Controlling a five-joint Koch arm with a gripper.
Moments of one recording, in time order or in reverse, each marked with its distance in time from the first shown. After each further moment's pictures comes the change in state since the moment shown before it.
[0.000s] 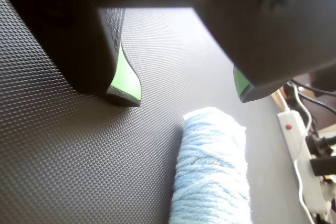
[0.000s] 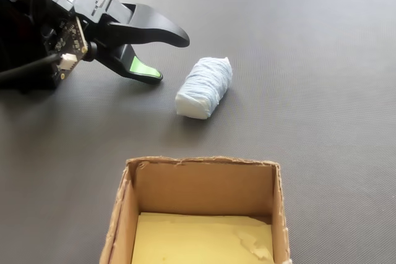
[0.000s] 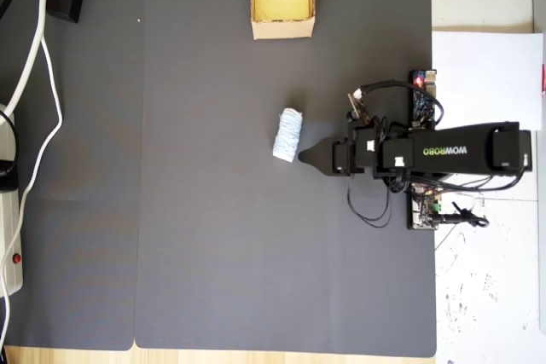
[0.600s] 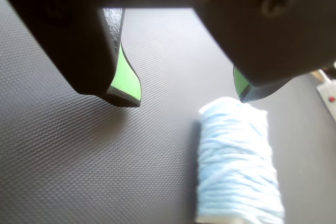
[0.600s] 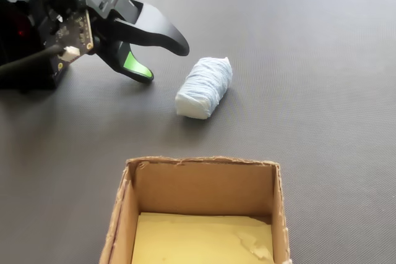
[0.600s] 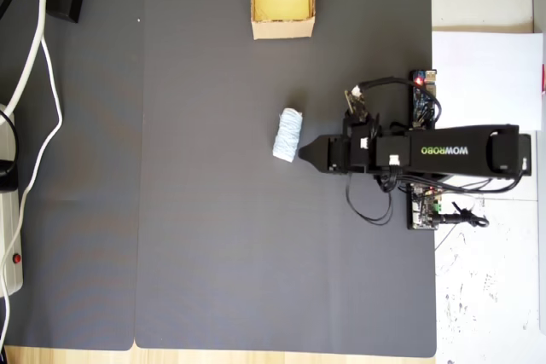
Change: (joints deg) arm 2.9 0.0 -16.3 25.8 -4.1
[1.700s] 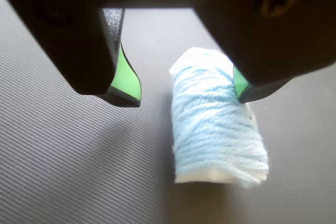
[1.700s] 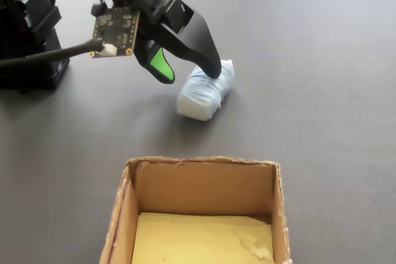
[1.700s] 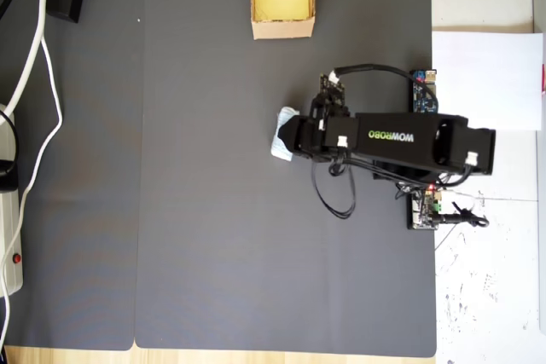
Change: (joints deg) arm 6.6 -32.3 -29.1 17.5 -4.4
